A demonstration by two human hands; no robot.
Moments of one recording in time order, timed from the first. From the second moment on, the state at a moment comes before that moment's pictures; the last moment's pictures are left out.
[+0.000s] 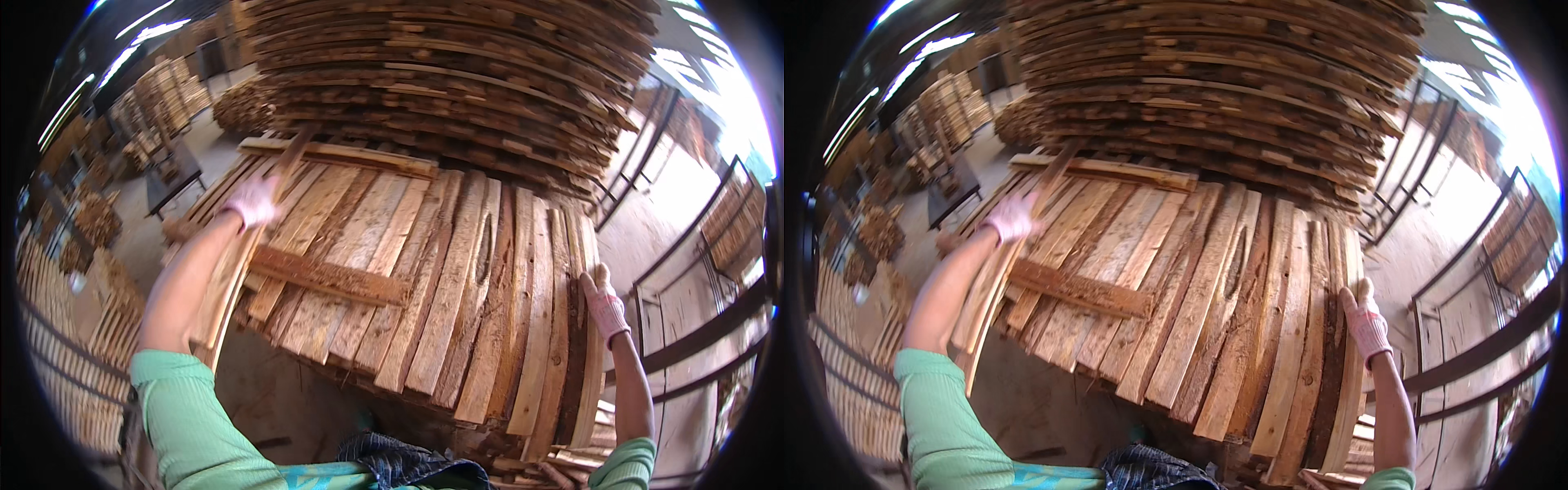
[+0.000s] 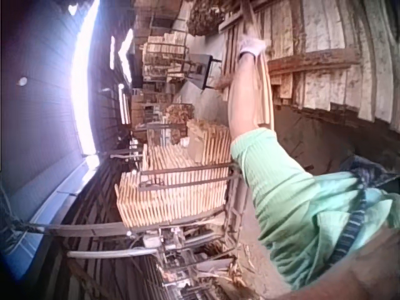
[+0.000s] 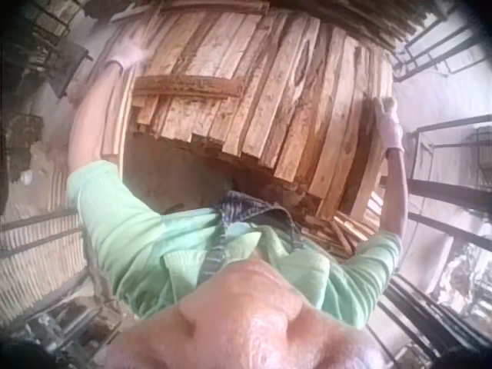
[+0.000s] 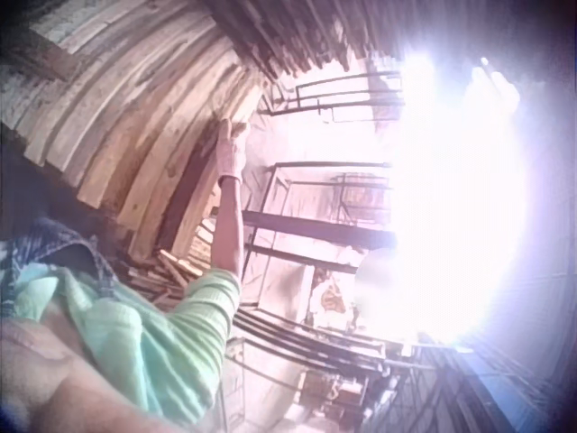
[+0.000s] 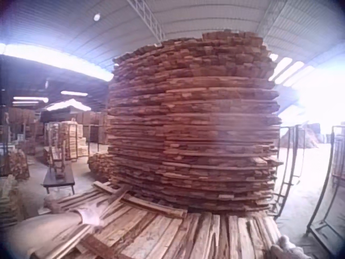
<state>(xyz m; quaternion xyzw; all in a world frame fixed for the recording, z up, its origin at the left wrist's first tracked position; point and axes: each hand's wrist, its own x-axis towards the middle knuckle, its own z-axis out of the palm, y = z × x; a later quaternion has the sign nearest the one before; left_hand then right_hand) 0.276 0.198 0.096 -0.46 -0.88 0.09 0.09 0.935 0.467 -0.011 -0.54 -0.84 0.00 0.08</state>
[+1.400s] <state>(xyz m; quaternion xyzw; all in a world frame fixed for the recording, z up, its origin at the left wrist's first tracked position) 0.663 0.091 0.025 -0.79 -0.39 -0.18 0.43 0.896 0.493 -0.009 -0.48 -0.77 0.34 0.26</state>
